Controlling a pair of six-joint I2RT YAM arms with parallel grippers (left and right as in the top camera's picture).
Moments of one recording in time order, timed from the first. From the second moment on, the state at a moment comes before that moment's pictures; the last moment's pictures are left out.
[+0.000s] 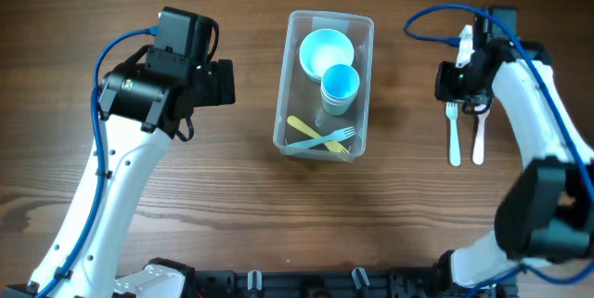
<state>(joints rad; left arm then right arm) -0.30 1.42 1.47 -1.12 -0.28 -0.30 -0.11 1.76 1.33 -0.90 -0.05 0.06</state>
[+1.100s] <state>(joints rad) -0.30 1.42 1.47 -1.12 -0.28 -0.30 -0.19 1.98 1.26 -0.90 0.00 0.03</state>
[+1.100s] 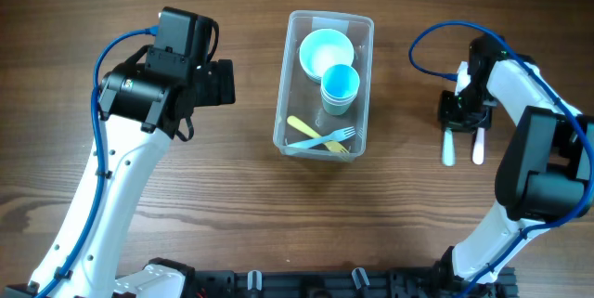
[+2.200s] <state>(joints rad) -0.30 1.42 1.47 -1.12 -0.28 -0.30 0.53 1.75 1.46 -0.99 -0.32 -0.73</state>
